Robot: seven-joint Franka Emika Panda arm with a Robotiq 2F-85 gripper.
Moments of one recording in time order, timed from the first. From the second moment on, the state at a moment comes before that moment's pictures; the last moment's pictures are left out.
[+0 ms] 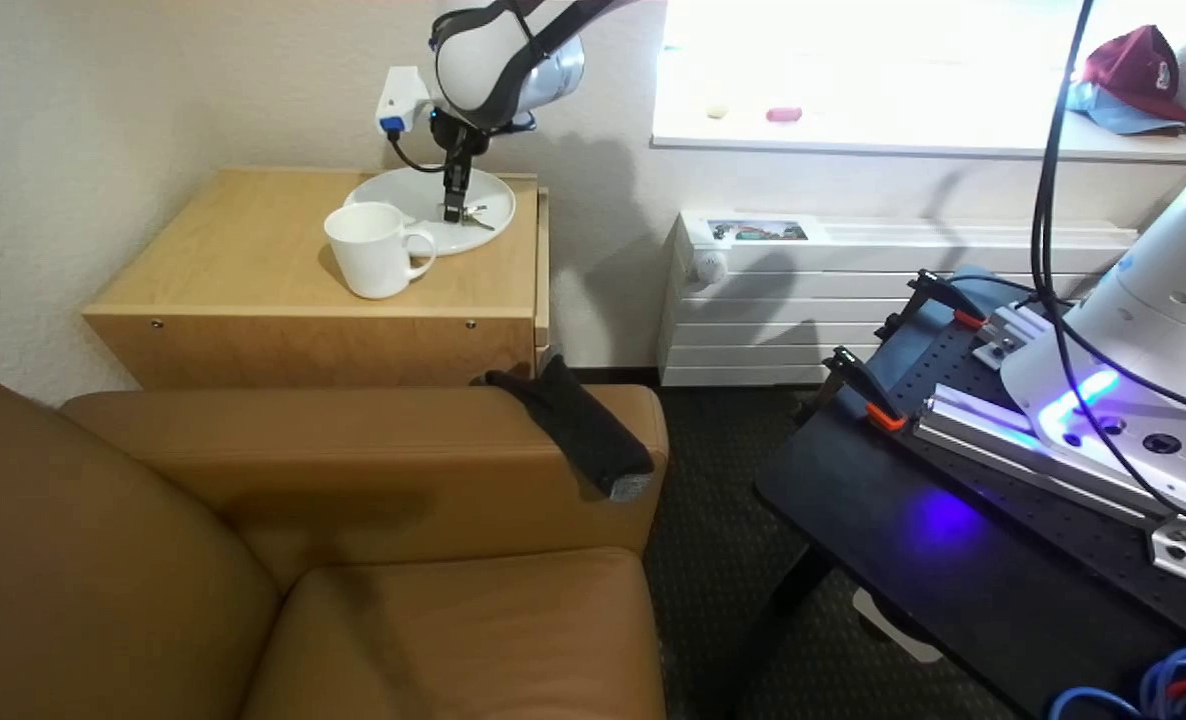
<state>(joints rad) 0.35 1.12 -0.02 -1.17 0.11 2.56 2.43</state>
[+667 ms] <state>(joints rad) 0.33 0.86 0.01 -1.28 0.10 2.37 2.33</state>
